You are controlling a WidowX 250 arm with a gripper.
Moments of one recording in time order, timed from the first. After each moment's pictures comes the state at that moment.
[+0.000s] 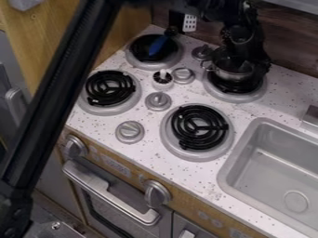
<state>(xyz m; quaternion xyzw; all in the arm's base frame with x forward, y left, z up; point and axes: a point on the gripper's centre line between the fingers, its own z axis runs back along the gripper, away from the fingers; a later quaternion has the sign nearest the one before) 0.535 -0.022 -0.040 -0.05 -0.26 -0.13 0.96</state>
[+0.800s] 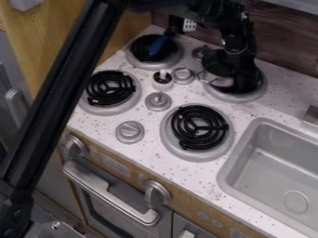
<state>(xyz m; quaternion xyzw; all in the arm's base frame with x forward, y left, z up) 0.503 -0.021 -0.058 -0.04 -0.18 -0.16 0.97</state>
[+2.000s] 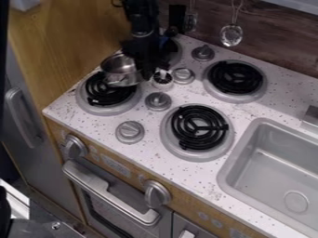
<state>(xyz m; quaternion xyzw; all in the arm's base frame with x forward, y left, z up) 0.394 0.143 -0.029 0.04 -0.09 0.04 0.99</state>
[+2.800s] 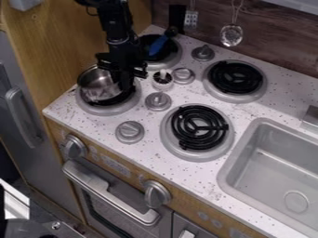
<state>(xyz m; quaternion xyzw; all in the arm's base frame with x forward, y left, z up) 0.365 0.165 -0.045 0.01 -0.02 0.09 1.00</state>
